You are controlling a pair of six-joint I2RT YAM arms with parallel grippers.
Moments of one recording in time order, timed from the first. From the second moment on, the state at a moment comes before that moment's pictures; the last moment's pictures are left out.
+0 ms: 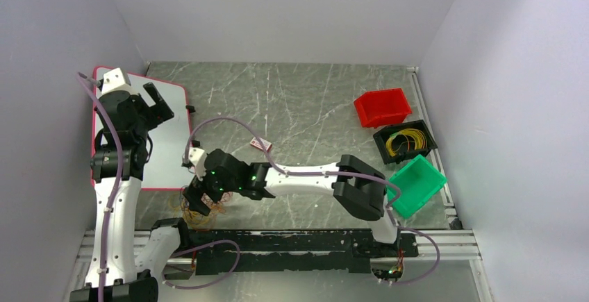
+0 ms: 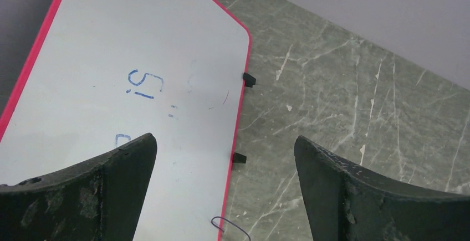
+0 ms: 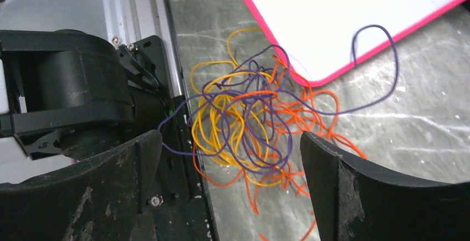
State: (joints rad) left arm 0.11 0.86 1.07 -0.55 -0.21 -0.29; right arm 1.30 1.99 1.45 0.04 -0.16 0.19
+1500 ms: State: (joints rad) left arm 0.11 0.84 1.10 -0.62 -0.20 -0.27; right arm 1.36 2.25 1.52 0.12 0.12 0.06
